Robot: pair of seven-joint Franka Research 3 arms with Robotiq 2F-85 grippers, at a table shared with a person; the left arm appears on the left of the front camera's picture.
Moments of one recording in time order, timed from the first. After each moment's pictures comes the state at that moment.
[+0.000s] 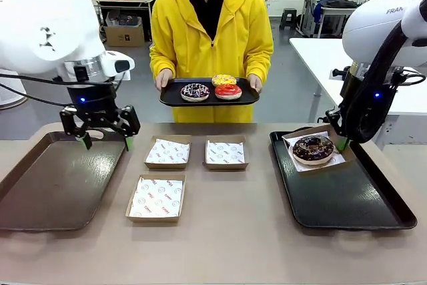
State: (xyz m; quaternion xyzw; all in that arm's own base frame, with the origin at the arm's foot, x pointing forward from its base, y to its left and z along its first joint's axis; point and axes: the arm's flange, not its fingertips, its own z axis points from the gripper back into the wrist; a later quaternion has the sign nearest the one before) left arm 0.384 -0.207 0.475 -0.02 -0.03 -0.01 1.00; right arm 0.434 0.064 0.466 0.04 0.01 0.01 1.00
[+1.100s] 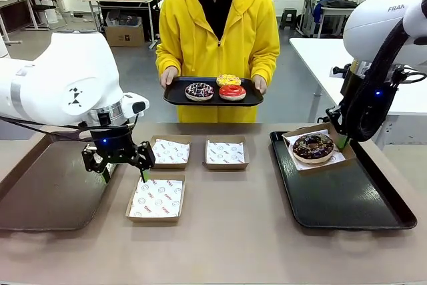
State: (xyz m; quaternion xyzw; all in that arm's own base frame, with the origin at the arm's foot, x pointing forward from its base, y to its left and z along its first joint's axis) left arm 0.378 -0.223 0.392 -0.03 -0.01 0.00 1.00; right arm 0.434 0.064 0.469 0.04 0.01 0.01 1.00
